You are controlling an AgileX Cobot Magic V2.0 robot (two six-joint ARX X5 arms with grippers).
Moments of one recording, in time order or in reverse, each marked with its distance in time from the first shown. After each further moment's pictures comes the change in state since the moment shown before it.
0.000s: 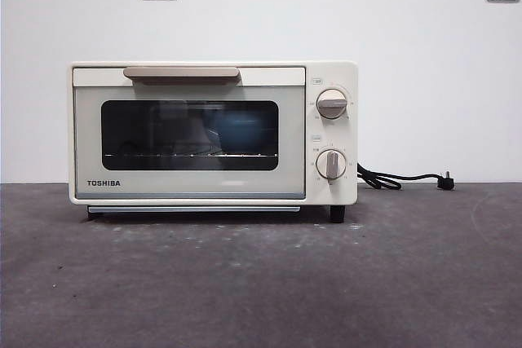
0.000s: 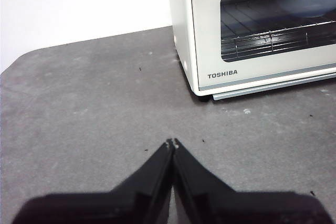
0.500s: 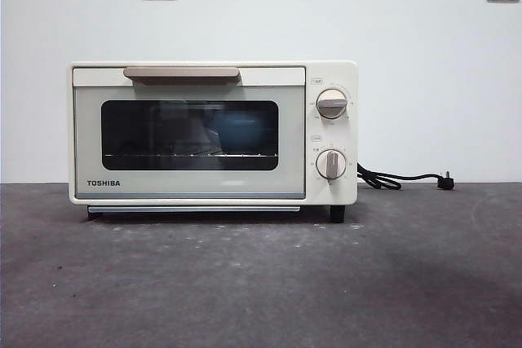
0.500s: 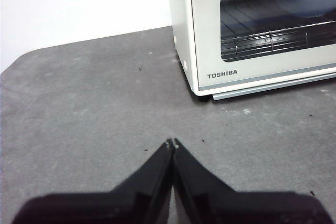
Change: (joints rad) left arm 0.000 0.000 0.000 0.000 0.000 0.000; right arm -0.004 -0.276 -0.542 0.222 0.198 0.067
